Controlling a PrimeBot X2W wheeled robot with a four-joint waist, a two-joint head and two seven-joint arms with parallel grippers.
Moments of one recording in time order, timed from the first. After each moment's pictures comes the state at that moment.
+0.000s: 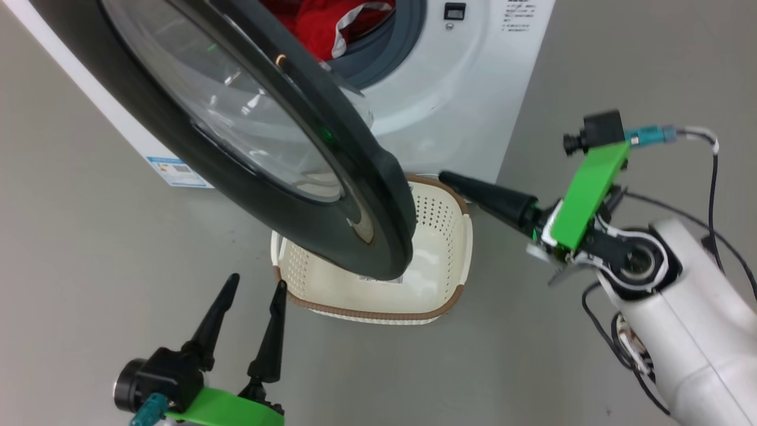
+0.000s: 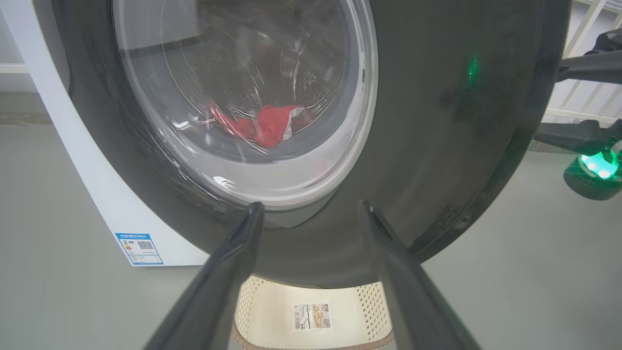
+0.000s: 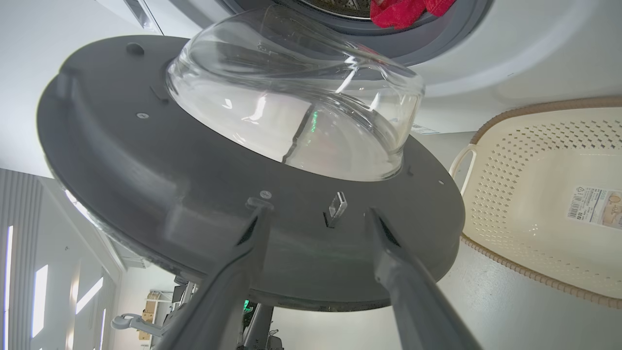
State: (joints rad) left arm -0.14 0.04 -0.13 0.18 -0.22 -0.12 -0.25; right arm -0.67 -0.20 0.36 0.41 1.57 0.12 0.61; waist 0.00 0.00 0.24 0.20
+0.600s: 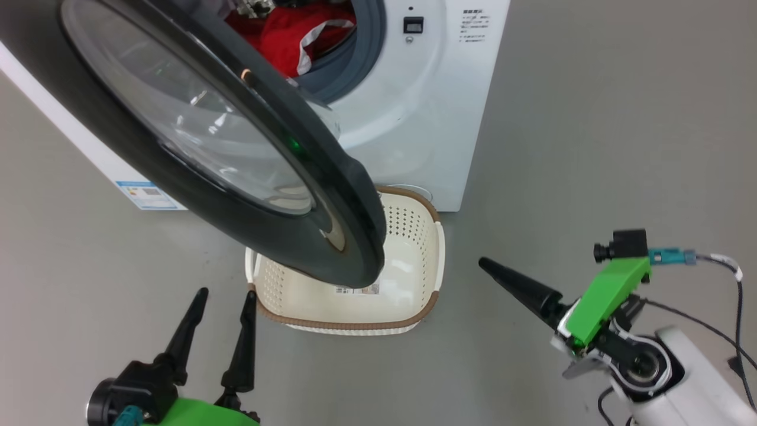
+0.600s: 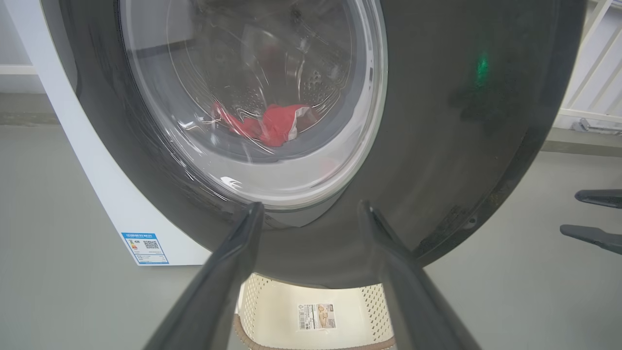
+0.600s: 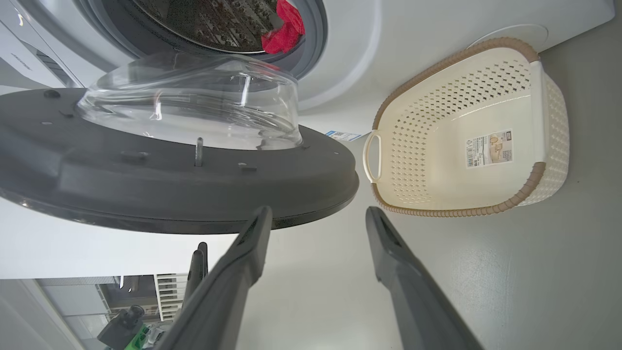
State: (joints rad) left arm -0.10 0.04 -0.05 0.19 -0.20 -0.12 -0.25; right arm -0.36 -0.22 0.32 0.38 1.53 0.12 0.44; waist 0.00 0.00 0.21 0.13
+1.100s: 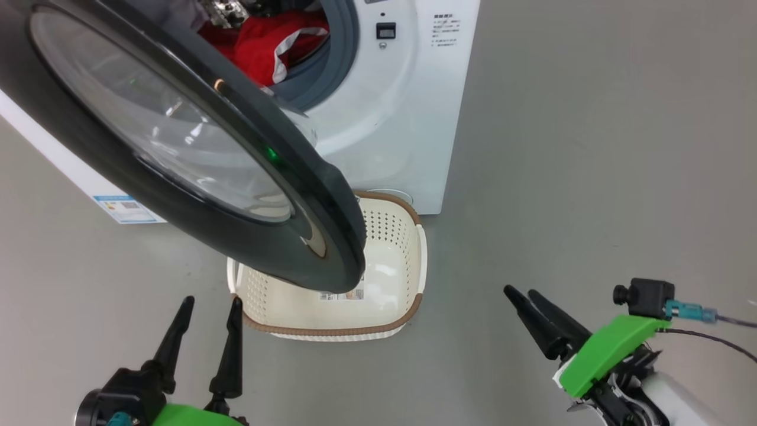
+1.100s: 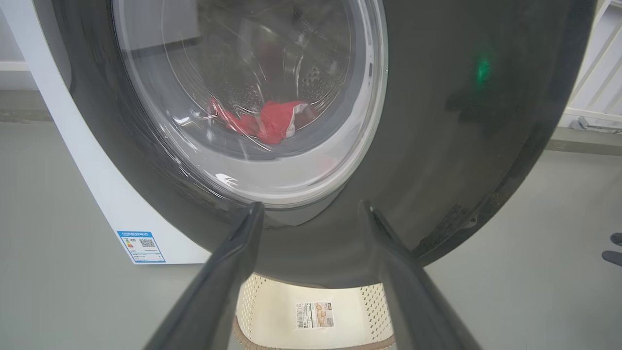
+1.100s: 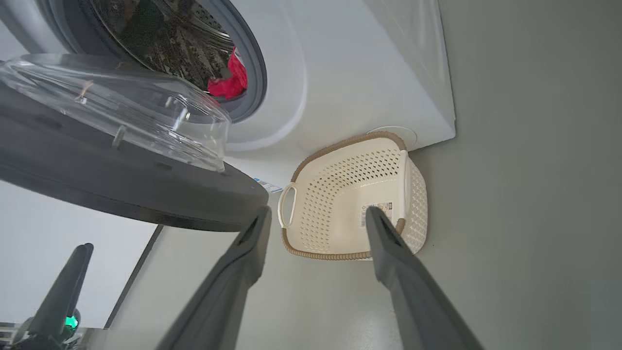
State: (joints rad) left arm -0.08 0.04 -0.01 0.20 -0.20 -0.12 -0.25; right arm -0.27 -0.30 0.48 0.38 1.29 0.12 0.02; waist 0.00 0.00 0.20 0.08
